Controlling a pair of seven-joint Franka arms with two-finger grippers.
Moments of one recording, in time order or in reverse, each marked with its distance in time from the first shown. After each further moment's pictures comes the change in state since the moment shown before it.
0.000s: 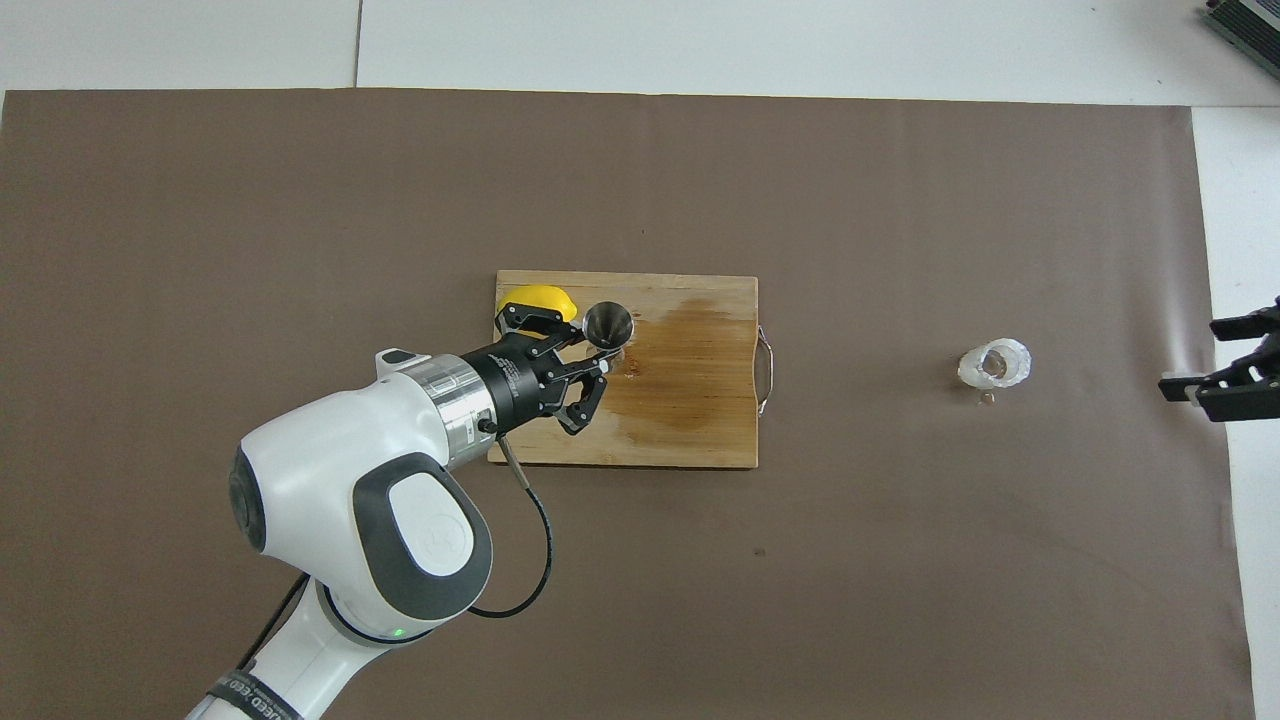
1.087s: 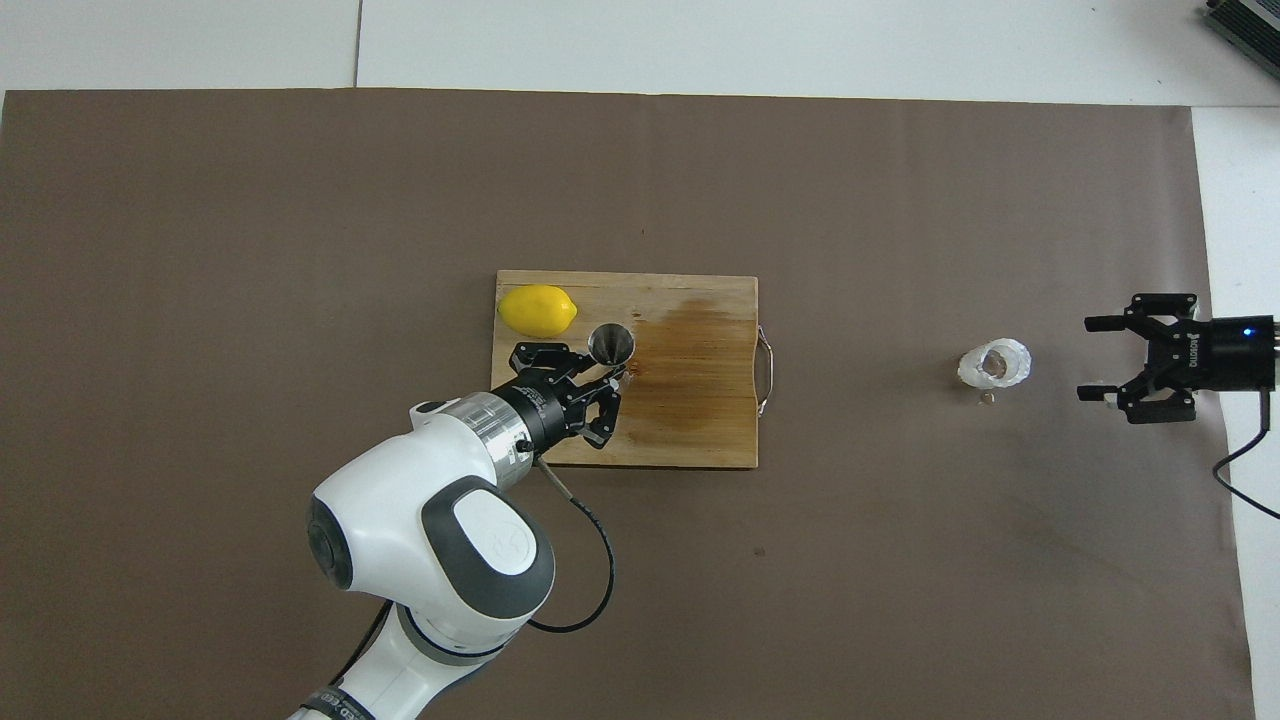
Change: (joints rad) left arm -0.092 0.139 0.005 0.040 -0.278 0.205 -0.001; right arm -0.174 0.421 0.002 0.047 0.526 -0.138 -0.912
